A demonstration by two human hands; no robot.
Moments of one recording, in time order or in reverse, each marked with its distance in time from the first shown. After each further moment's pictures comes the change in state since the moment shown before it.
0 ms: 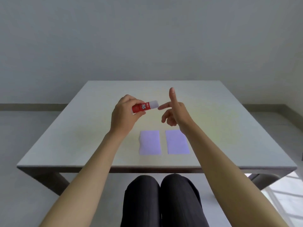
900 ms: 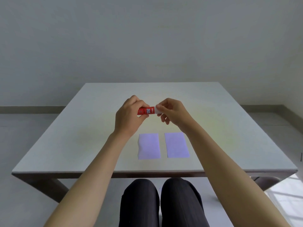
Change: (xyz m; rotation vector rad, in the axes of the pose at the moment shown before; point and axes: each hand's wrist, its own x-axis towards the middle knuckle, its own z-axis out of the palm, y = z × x) left_hand 0.007 0.010 0.012 0.165 -0.035 0.108; right_hand 0.015 0.004 -0.003 -0.085 -0.082 -0.237
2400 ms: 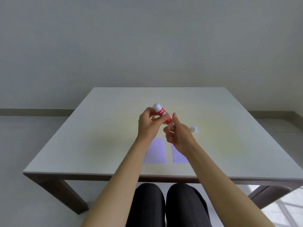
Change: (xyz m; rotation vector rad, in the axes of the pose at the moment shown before) left_hand -0.002 0.028 0.039 -0.873 0.016 -0.579; right_hand -0.026 0.039 0.020 0.639 -0.014 0.262
